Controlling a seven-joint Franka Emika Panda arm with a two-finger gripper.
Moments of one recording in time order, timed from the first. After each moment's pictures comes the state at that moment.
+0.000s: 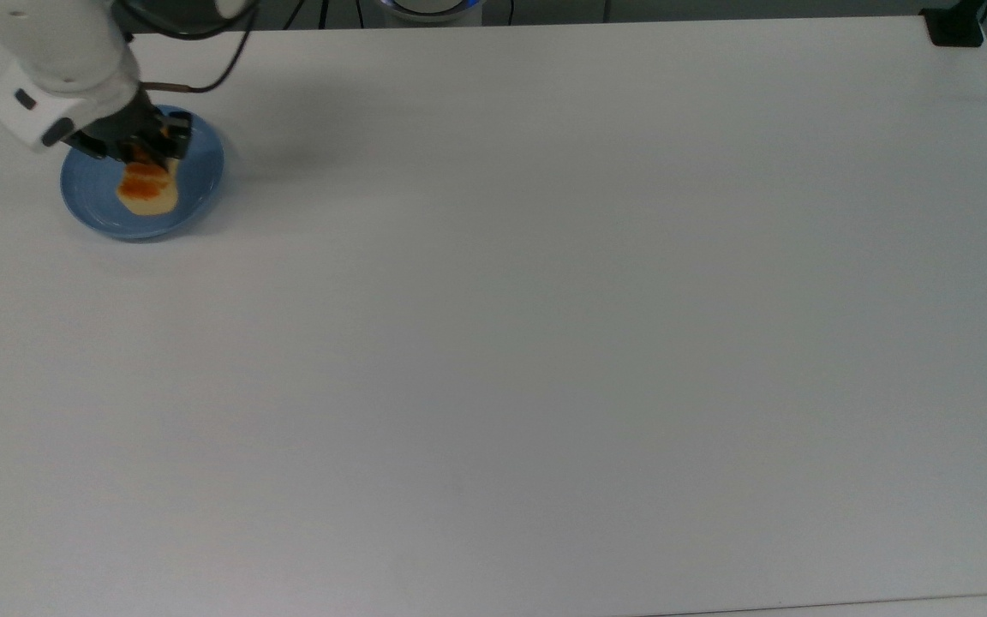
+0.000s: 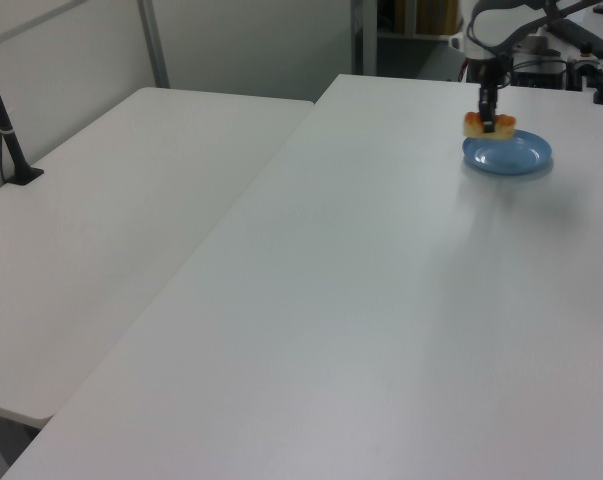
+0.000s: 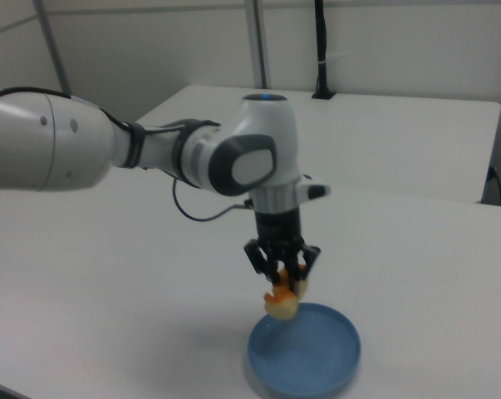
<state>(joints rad) -0.40 0.28 0.00 -1.77 -0.17 1.96 -0.42</state>
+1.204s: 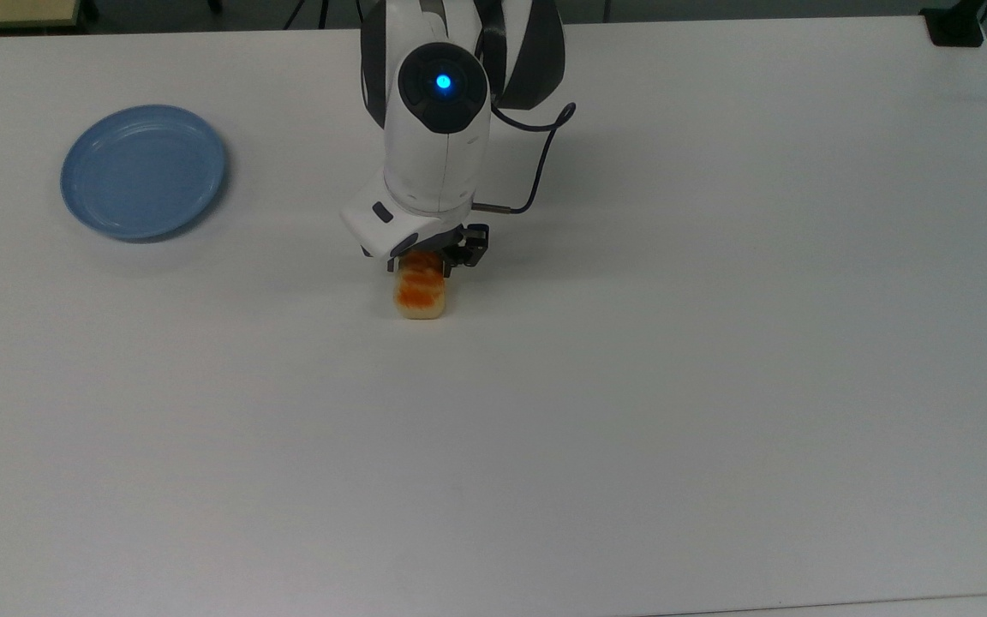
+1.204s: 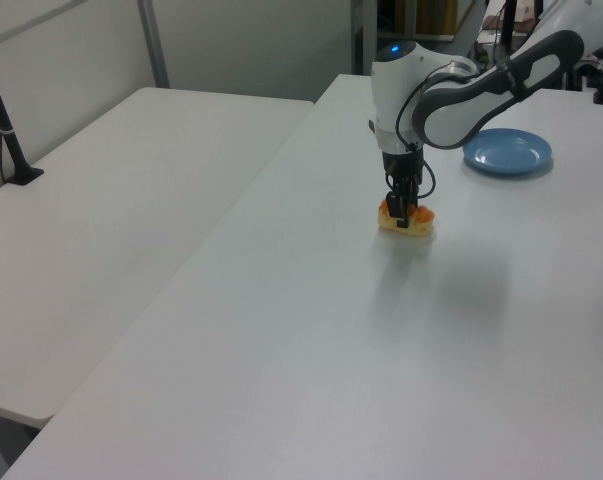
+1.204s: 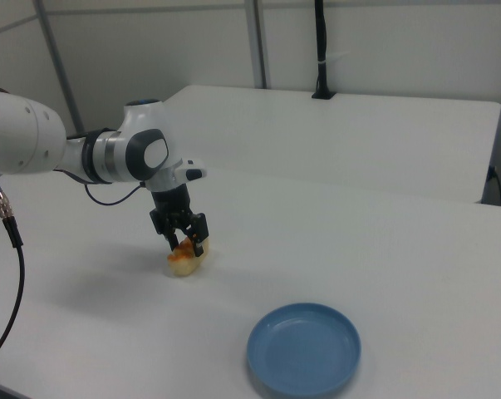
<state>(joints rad) 0.07 0.40 0.03 -1.78 -0.17 2.11 0.20</state>
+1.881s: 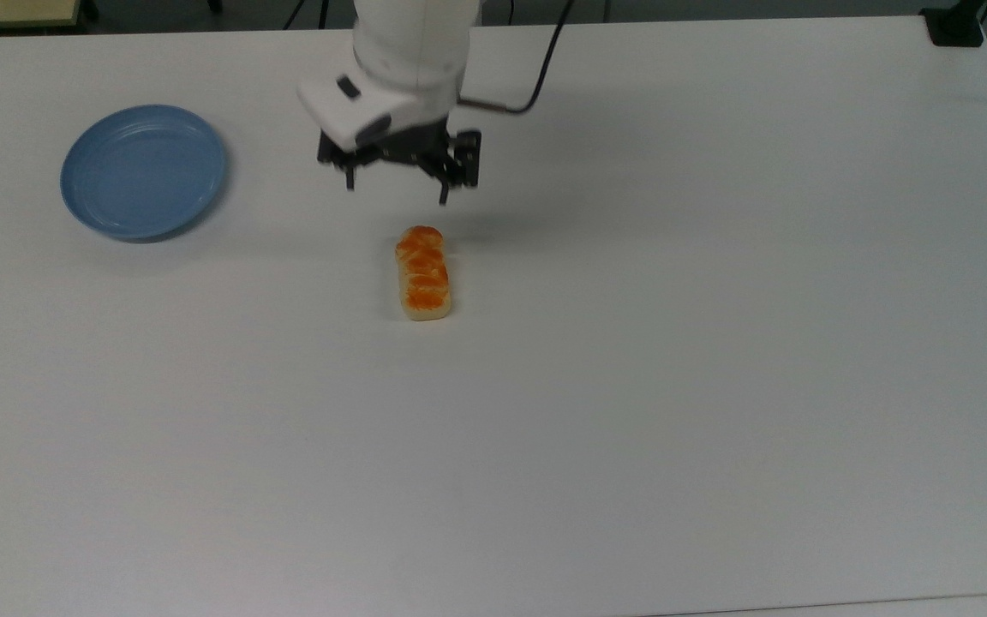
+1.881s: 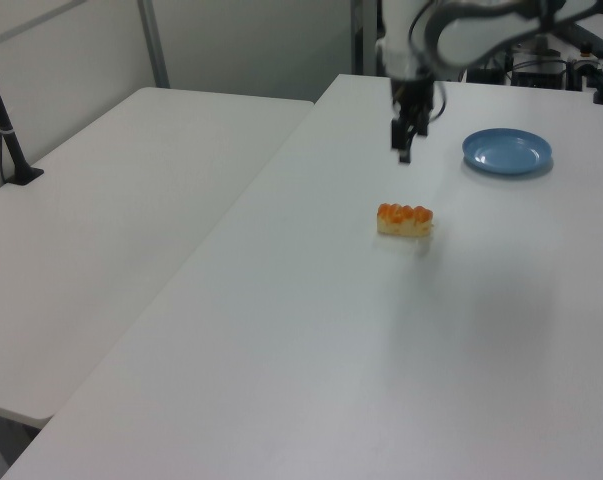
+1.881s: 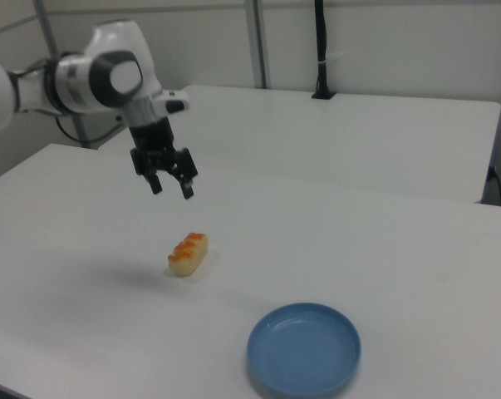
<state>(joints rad) 0.07 0.20 0.02 -1.67 -0.17 1.83 0.21</state>
